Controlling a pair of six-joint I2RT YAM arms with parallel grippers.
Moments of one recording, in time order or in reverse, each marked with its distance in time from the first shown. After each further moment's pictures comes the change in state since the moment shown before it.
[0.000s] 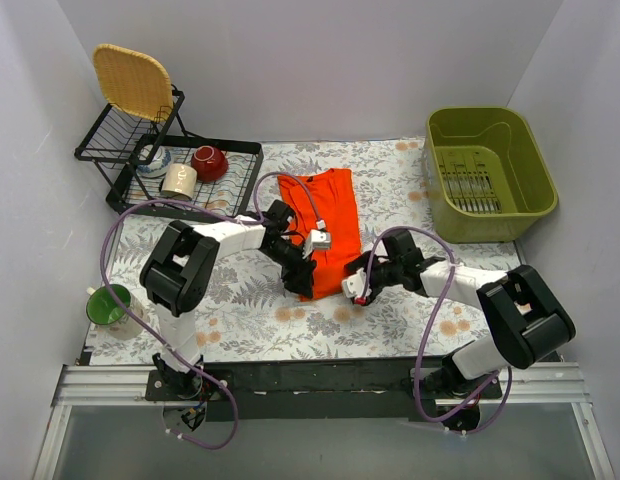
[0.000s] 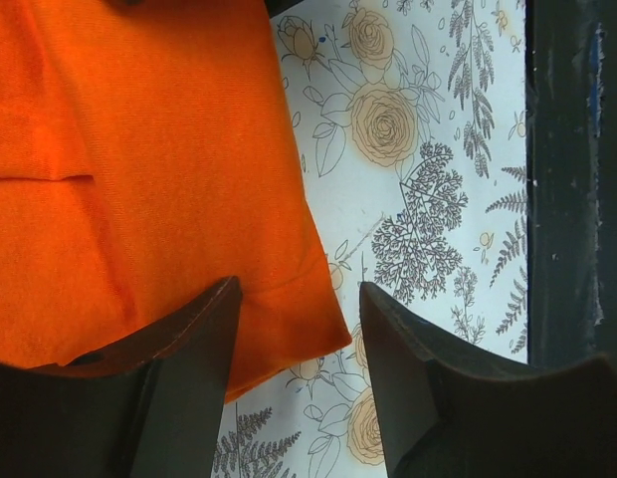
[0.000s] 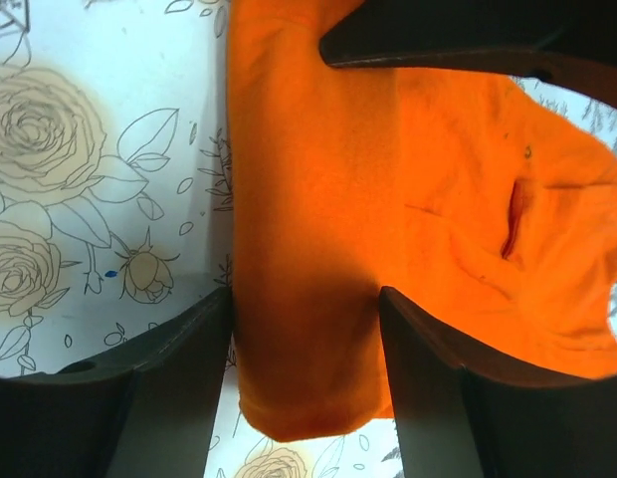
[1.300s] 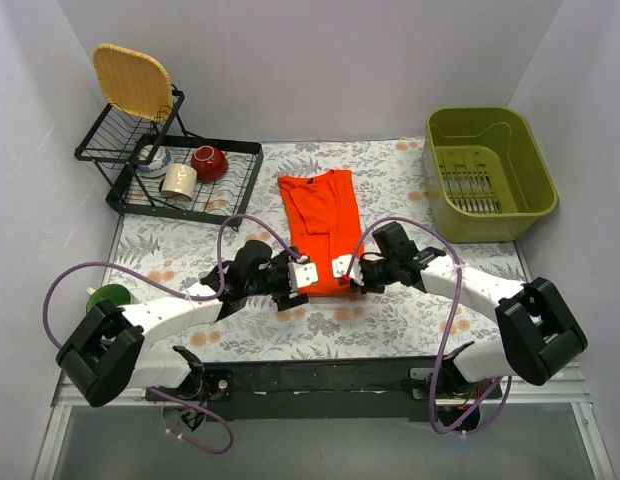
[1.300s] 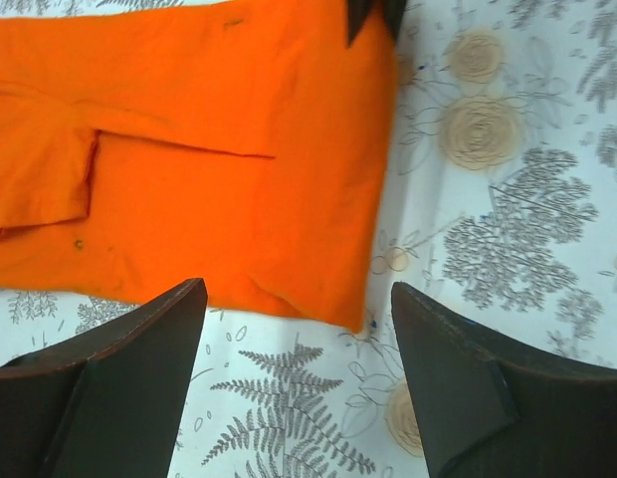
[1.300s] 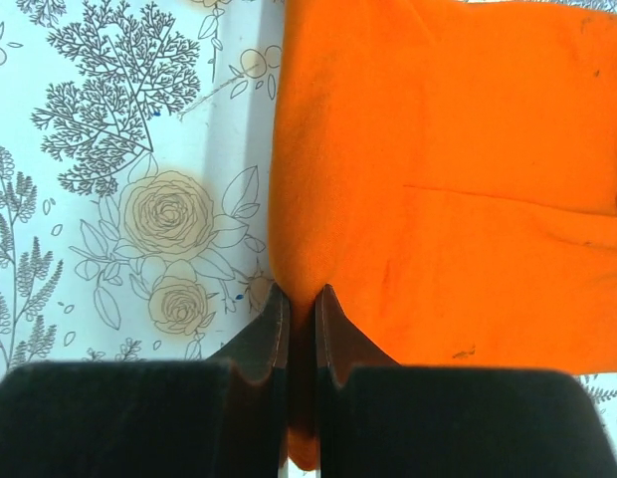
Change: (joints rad) left arm -0.168 -0.666 -0.603 0.673 -0.476 -0.117; right arm 0.088 -0.084 0.111 -0.282 0.072 0.418
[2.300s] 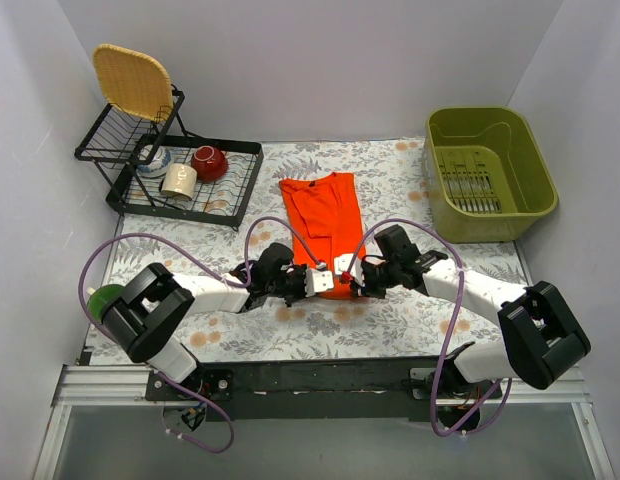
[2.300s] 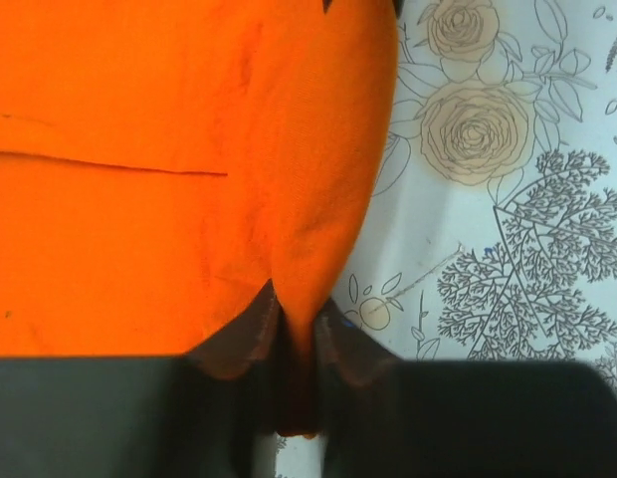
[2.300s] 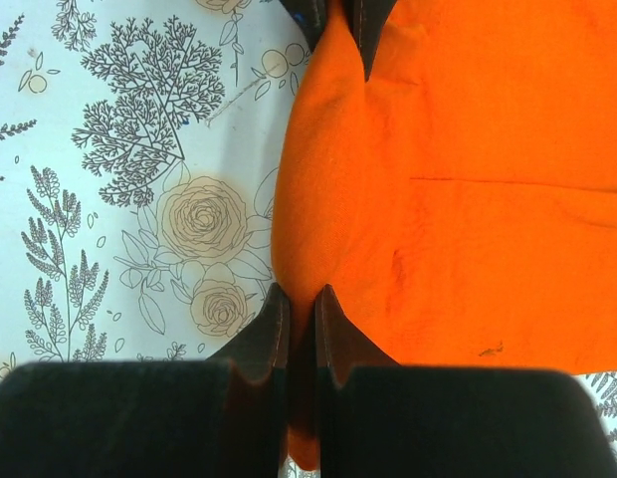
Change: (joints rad) left arm -0.056 0.329 0.045 0.170 0.017 0.016; right arm 0.000 -0.031 -0.035 -0.002 -0.013 0.134
